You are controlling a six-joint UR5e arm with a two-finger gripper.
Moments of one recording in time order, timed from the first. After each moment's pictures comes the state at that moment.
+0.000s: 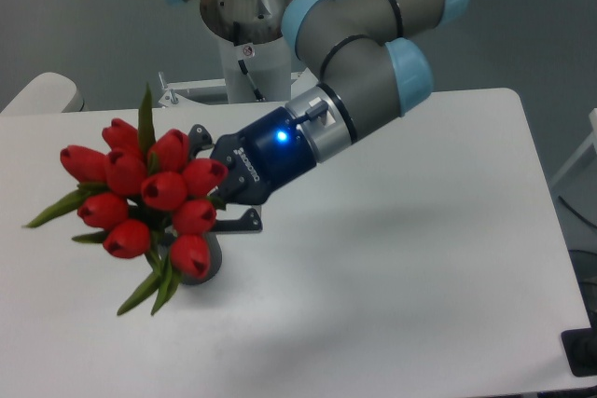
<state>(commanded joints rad) 2.50 -1.82 -1.69 -1.07 0.11 1.22</state>
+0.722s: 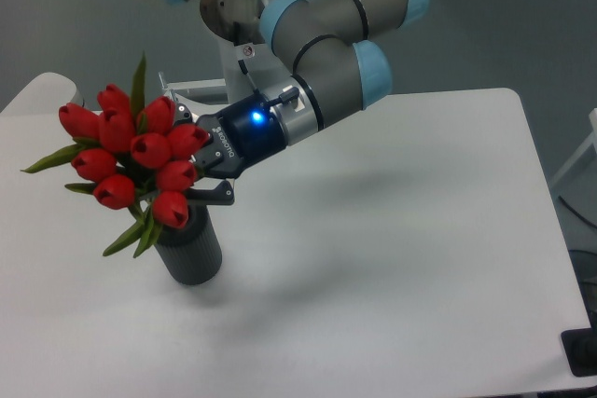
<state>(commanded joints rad) 2.50 -1.79 -1.86 -0.95 0.04 1.30</state>
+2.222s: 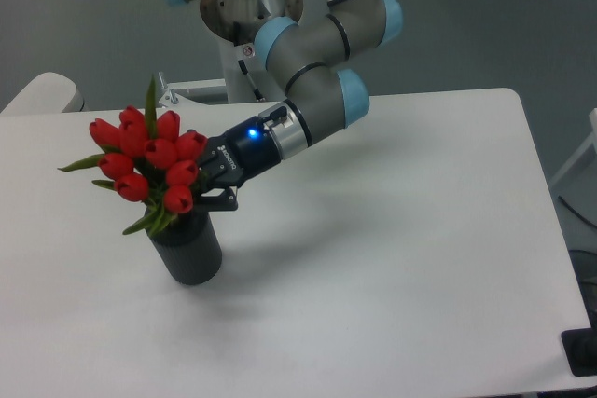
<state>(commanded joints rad) 2.54 -1.87 -2.10 -0.85 0.08 1.70</state>
